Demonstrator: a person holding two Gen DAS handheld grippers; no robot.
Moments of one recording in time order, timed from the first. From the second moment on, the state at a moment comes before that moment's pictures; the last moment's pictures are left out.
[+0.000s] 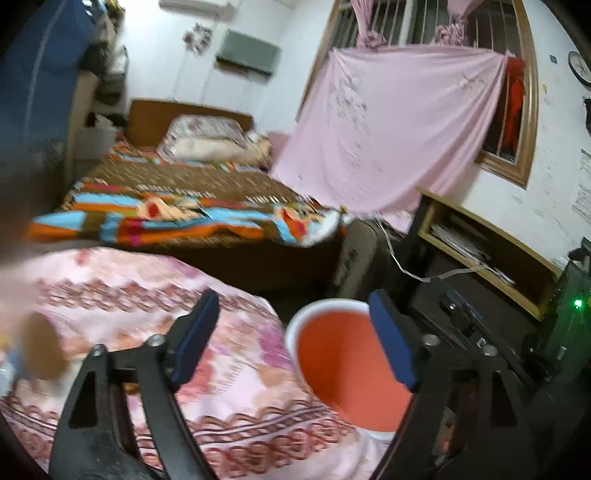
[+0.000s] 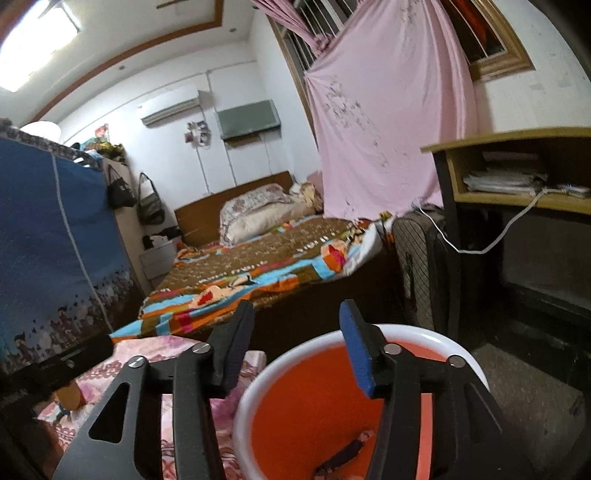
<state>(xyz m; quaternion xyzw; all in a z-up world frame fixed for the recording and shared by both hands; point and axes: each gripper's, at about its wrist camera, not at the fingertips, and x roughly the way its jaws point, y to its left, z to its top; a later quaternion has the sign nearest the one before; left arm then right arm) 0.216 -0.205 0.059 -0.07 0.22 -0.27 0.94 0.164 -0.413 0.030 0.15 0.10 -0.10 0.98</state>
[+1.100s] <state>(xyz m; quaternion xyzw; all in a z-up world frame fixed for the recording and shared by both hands) 0.150 -0.013 0.068 -0.06 0.05 -0.01 1.00 0.153 -0.258 0.055 0.05 -0.05 0.10 0.99</state>
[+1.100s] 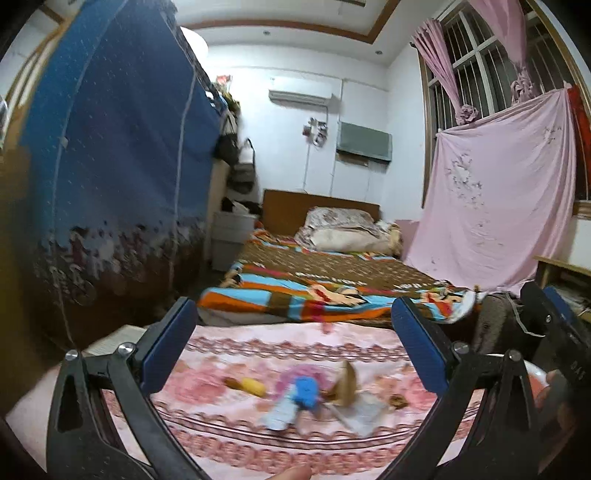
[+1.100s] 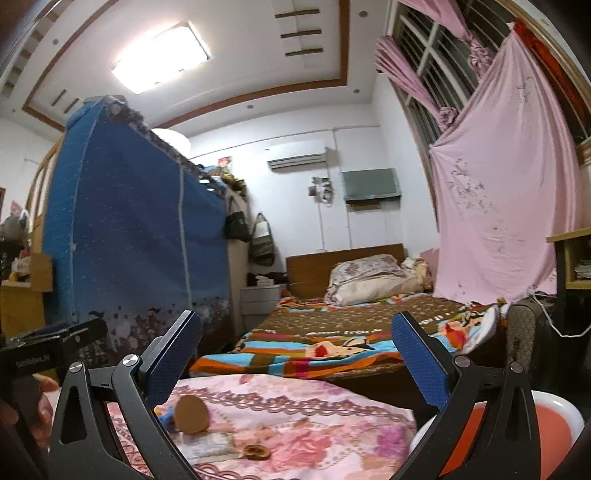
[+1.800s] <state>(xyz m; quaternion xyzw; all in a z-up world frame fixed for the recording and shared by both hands) 0.205 0.003 0.011 -0.08 0.27 -0.06 0.96 0.248 -0.223 0.004 0.02 0.26 0.12 0.96</state>
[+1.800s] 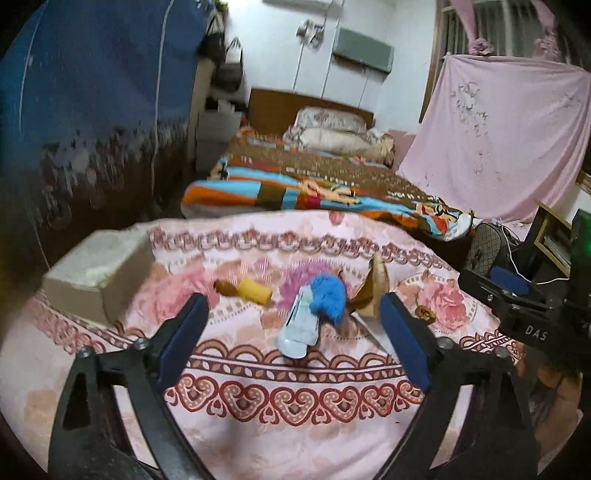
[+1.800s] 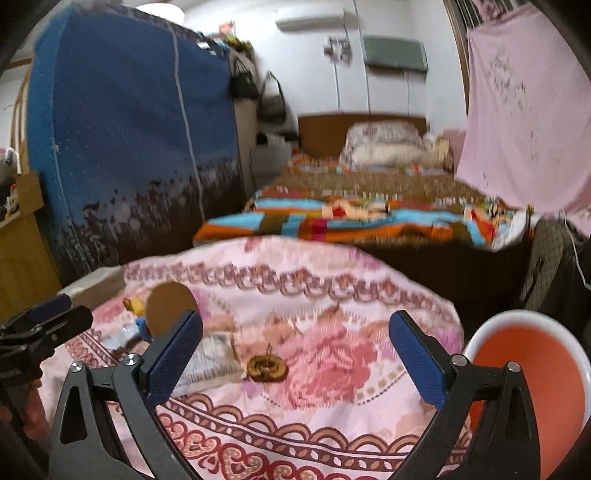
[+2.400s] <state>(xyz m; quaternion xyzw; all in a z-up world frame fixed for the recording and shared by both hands) 0.237 -0.006 -0.013 -0.08 0.37 -0.09 0.92 0.282 -0.200 -0.032 -0.02 0.40 0.16 0.90</state>
